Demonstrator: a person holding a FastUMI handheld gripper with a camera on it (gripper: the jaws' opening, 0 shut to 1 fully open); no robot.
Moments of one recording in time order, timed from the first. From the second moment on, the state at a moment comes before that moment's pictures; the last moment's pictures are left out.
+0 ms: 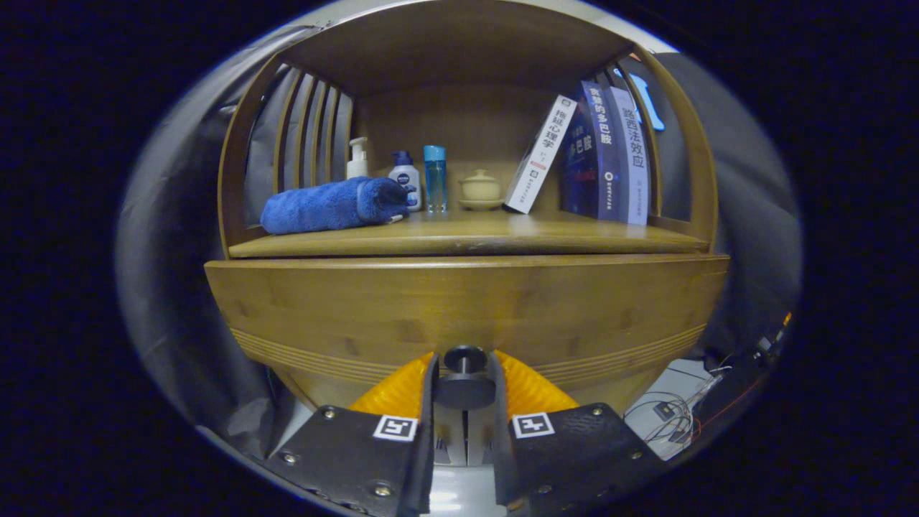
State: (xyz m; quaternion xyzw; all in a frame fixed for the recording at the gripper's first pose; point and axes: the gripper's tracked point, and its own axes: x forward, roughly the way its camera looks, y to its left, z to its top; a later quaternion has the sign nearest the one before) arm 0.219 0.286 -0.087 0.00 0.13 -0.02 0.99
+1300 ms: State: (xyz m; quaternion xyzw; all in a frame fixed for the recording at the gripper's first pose) arm 0.055 0.292 -0.096 -0.04 0.11 -0.02 0.99
